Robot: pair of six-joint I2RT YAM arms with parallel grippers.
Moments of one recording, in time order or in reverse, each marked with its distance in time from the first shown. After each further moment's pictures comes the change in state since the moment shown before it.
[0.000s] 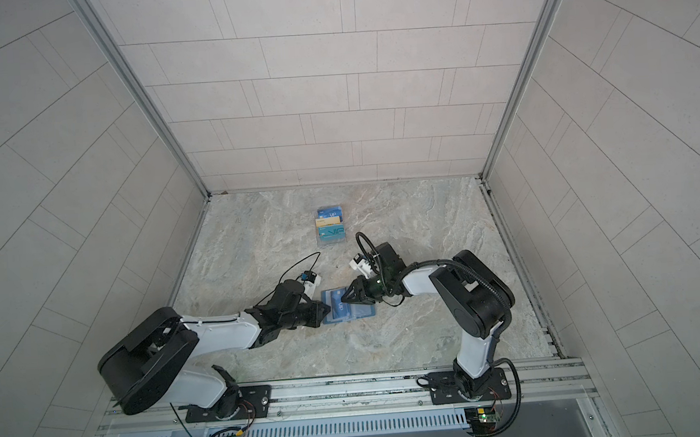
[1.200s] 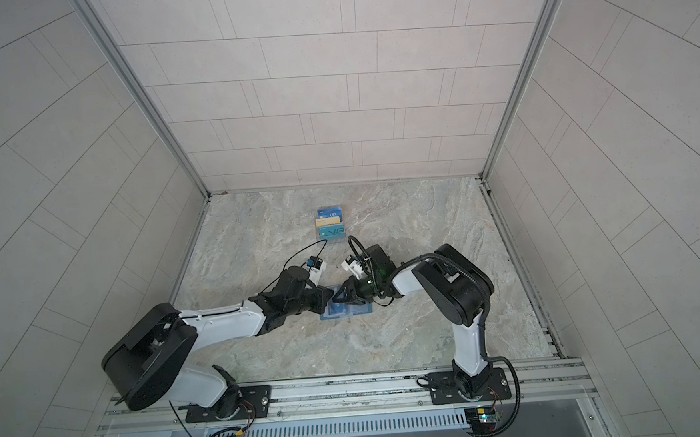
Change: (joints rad) left arm 0.006 0.029 0.144 -0.084 -0.050 0.155; right arm 0.042 0.138 0.048 0.156 0.004 0.090
